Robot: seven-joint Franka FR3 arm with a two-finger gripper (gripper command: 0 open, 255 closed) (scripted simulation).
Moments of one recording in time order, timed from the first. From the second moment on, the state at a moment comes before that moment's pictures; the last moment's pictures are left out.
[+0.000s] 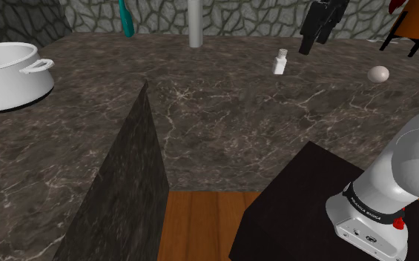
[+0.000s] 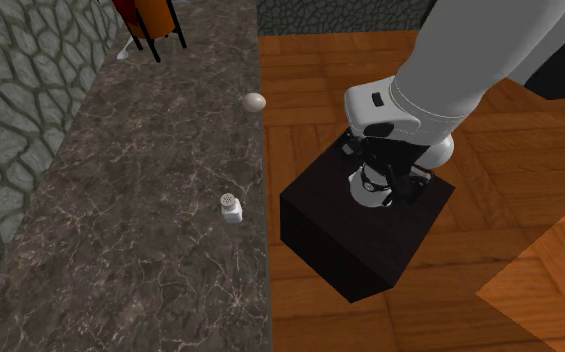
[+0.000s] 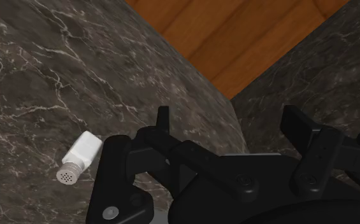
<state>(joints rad) 0.01 -0.79 0.07 -2.27 -0.02 1.53 0.06</state>
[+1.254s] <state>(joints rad) -0.05 -0.31 -0.25 -2.01 -0.06 1.72 -0.31</state>
